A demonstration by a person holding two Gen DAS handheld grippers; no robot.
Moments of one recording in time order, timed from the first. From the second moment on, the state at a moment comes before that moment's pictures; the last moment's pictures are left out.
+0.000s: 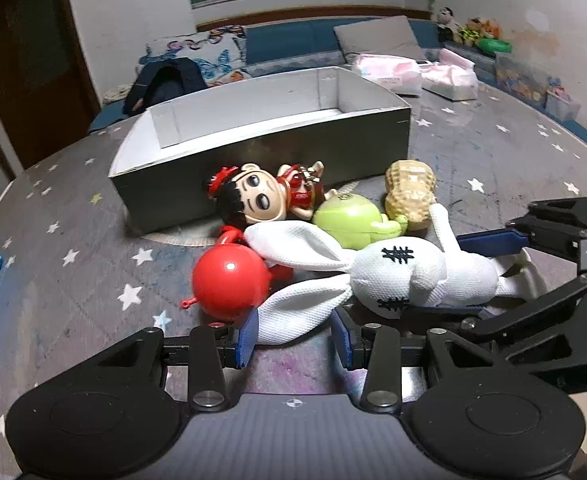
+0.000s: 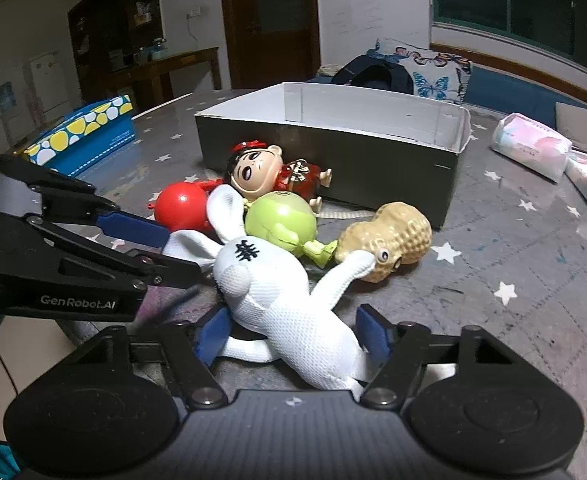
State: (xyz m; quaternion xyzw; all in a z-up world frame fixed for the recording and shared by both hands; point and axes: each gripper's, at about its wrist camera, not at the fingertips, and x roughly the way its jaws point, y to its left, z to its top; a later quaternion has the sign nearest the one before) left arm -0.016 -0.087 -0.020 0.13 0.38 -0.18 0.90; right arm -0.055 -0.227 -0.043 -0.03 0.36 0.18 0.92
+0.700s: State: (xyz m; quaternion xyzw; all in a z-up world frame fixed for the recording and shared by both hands) left arm -0.003 -0.096 -0.018 0.19 0.36 -0.26 0.88; right arm -0.047 -0.236 -0.041 -0.07 0.38 0.23 0.89
